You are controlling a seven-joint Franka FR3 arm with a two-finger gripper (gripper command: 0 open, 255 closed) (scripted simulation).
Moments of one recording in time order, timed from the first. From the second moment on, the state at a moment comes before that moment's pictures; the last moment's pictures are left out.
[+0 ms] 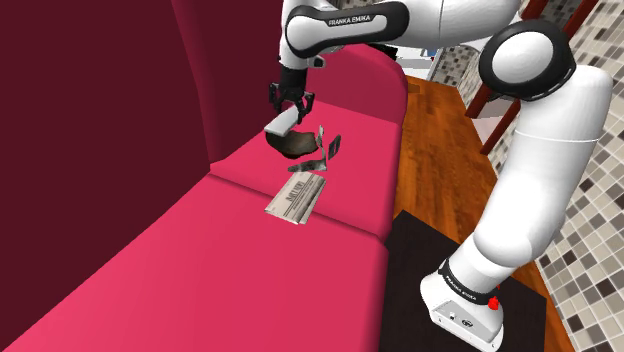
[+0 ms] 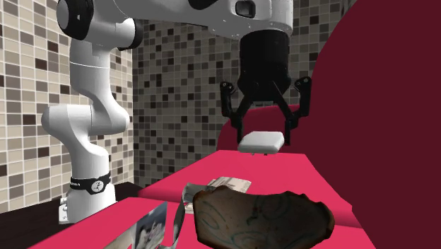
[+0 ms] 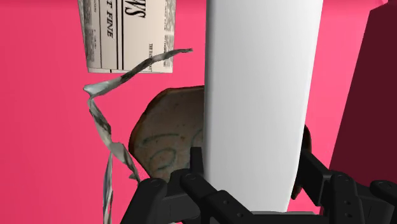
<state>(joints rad) -0.23 0.32 0.35 -1.58 -0.11 1.87 1.32</state>
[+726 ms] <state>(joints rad) -0.27 0.37 0.33 -1.62 -0.12 1.96 1.26</state>
